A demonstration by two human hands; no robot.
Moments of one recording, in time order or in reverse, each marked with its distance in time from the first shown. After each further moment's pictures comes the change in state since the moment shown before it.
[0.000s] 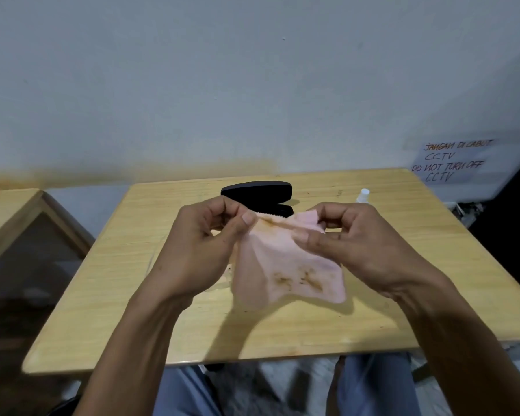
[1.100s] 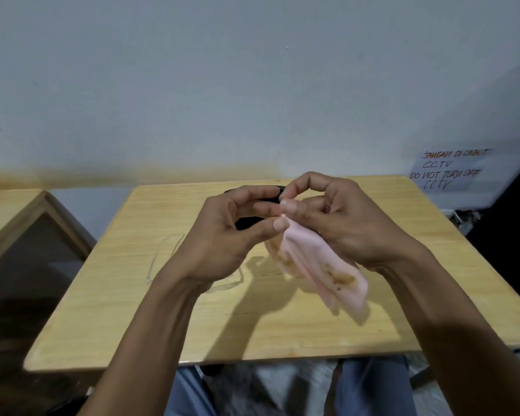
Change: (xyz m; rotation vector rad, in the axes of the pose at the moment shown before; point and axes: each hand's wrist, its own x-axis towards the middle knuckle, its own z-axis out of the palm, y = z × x) left_hand 0.010 0.012 0.010 -0.108 -0.189 -0.020; right_hand 0.019 -0.029 0.010 -0.136 -0.035 -0.107
